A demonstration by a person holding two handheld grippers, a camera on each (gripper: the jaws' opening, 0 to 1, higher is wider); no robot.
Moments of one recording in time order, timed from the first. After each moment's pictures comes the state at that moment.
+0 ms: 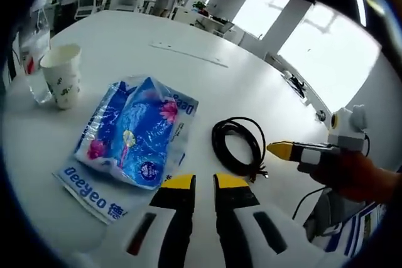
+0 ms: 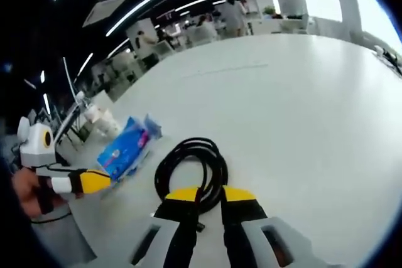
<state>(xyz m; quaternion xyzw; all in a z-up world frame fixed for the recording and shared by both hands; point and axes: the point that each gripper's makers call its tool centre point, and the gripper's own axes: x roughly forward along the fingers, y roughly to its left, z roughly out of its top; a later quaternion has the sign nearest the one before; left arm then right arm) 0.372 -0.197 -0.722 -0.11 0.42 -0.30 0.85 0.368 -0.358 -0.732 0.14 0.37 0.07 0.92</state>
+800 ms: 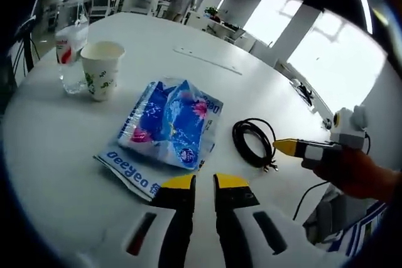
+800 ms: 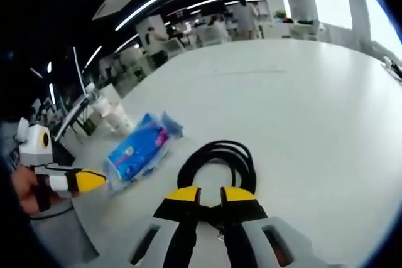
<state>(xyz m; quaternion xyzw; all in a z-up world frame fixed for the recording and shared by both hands) 0.366 -0.145 -0.715 -0.13 0.41 -0.27 0.86 0.375 -0.324 -0.724 0.12 0.37 0.10 0.92</state>
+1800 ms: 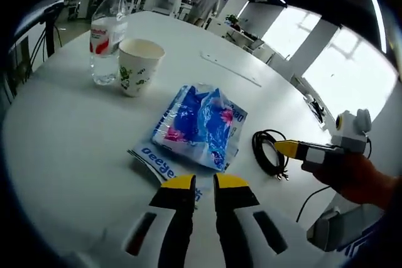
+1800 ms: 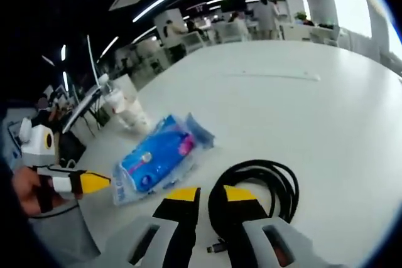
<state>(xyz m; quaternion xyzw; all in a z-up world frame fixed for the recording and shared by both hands) 0.373 -0.113 -0.720 -0.16 0.41 -0.21 0.87 0.405 -0.277 -0.722 0.10 0.37 0.16 0.91</state>
